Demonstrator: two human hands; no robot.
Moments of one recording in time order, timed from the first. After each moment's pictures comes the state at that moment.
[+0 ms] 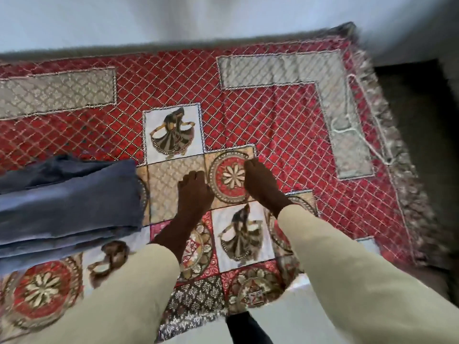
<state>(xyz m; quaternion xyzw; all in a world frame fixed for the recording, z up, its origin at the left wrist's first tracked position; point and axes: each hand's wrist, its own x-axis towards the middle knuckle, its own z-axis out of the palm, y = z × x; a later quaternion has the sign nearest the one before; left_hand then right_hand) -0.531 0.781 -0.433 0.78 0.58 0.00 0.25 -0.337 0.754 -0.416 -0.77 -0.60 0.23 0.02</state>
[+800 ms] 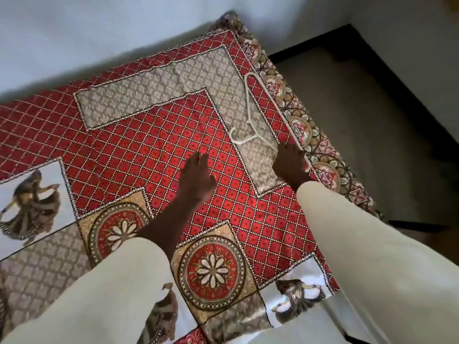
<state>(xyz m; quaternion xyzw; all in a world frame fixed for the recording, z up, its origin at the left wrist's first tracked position) -0.169 0.801 -0.457 0.86 0.42 -0.02 0.28 0.073 0.680 -0.482 -0.92 -0.38 0.11 -0.06</state>
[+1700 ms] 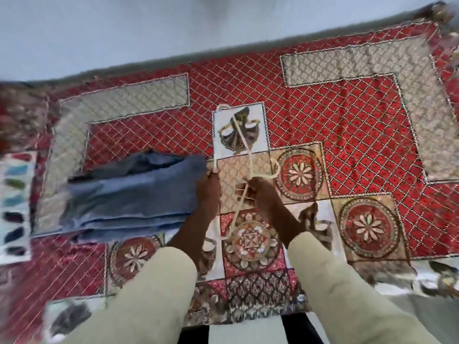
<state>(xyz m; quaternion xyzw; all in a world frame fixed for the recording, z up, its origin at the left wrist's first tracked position) -0.639 0.817 -0.408 0.34 0.71 0.26 0.56 -0.503 0.761 -0.431 -0.56 -0.03 0.68 0.47</state>
